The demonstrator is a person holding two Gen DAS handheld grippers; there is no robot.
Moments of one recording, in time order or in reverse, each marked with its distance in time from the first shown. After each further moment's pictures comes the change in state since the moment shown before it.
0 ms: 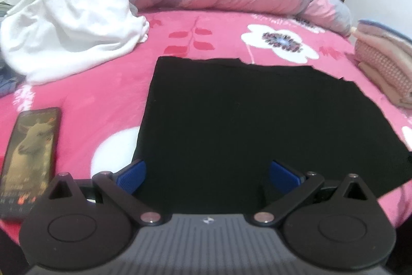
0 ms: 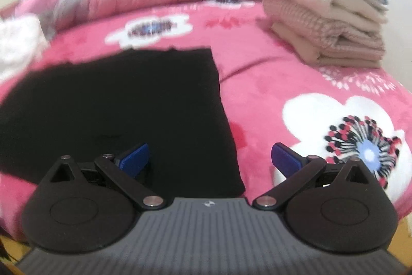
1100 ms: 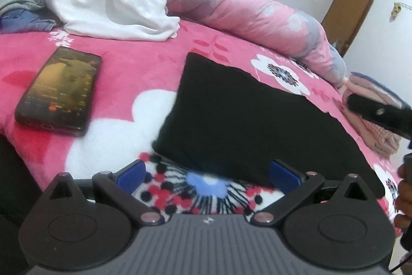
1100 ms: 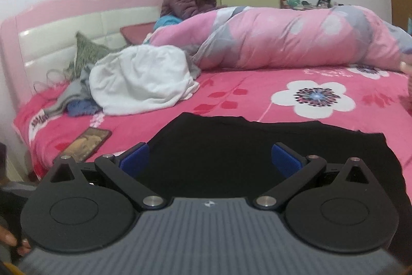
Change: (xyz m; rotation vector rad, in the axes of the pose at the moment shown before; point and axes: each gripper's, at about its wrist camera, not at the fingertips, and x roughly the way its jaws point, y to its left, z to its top) left arm -0.038 0.054 -0.066 -0.249 -0.124 -0.103; right arm -0.027 0.188 0.040 -0.232 -0.155 0.496
